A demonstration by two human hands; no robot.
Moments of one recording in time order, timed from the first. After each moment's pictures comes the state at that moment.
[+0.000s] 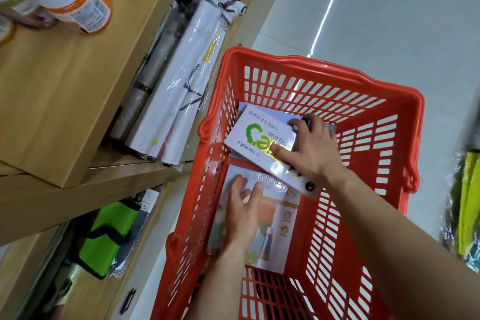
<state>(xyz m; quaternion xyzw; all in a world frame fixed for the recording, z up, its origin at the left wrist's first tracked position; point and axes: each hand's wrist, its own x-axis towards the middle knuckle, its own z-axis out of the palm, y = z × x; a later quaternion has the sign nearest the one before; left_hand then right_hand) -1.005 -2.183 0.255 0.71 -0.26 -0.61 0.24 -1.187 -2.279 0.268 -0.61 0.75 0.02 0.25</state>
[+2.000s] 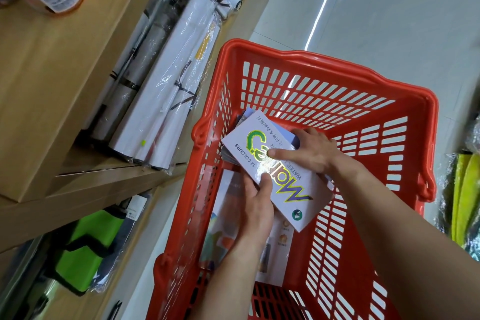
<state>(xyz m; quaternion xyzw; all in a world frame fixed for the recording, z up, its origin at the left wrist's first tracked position) -1.045 -2.213 0.264 0.63 -0.17 -0.69 0.32 -1.200 -2.307 0.258 -0.52 0.72 0.17 0.42</state>
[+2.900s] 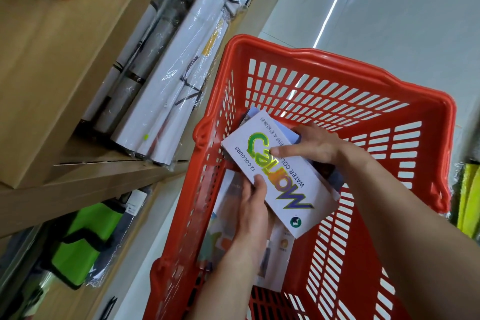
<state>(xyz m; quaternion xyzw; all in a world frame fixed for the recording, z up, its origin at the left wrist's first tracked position) -1.038 -2.201 0.256 0.60 -0.04 -0.72 0.34 -1.200 -2.327 0.277 -0.52 0.65 0.09 0.55</state>
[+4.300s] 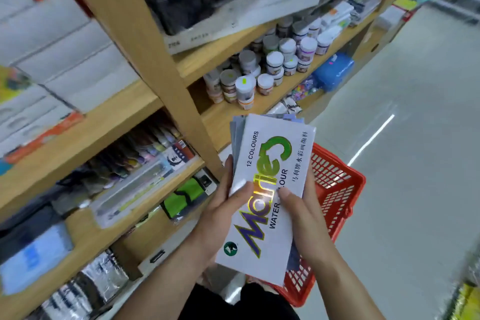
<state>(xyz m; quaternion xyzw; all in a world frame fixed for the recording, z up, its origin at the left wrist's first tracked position) -0.931 -2.097 0.704 0.53 -0.22 -0.68 0.46 -1.093 -2.129 0.673 -0.40 0.43 -0.44 0.68</state>
